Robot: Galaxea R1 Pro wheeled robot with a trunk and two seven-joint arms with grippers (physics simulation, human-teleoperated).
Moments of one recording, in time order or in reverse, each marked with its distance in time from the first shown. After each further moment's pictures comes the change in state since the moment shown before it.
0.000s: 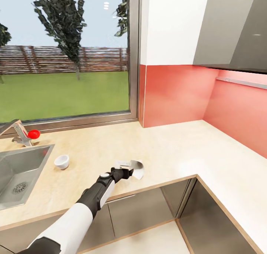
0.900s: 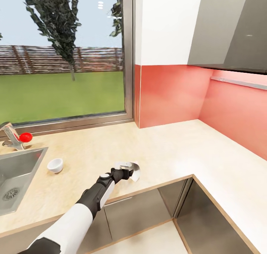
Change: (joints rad) left arm 0.003 0.000 0.000 0.001 0.000 0.000 0.000; right arm 0.000 0.000 0.000 0.000 0.000 0.000 0.000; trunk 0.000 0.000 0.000
